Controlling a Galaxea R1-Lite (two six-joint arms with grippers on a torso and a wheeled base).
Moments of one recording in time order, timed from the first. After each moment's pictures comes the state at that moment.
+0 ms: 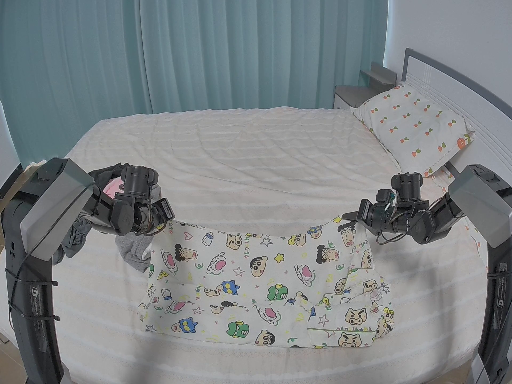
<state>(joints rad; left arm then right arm) -0.13 2.34 -1.36 -0.30 0.15 -0.55 0.13 2.36 -1.21 -0.62 0.51 0.54</state>
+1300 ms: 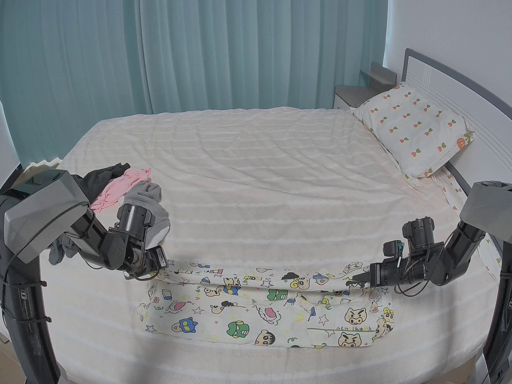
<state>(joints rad) -0.16 2.25 -0.98 -0.30 0.15 -0.53 0.15 2.25 -0.71 -0.69 0.52 0.17</state>
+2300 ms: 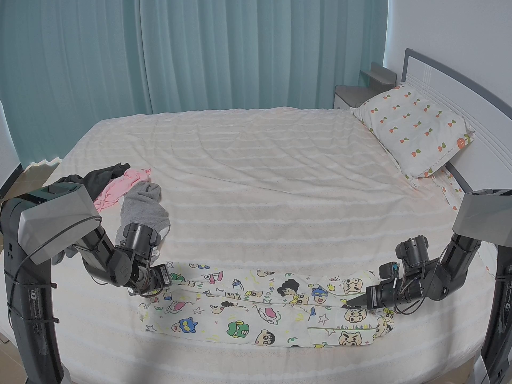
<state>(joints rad) -0.17 2.32 -0.89 -0.39 0.15 -0.54 0.19 2.27 -0.60 -0.69 0.44 0.17</state>
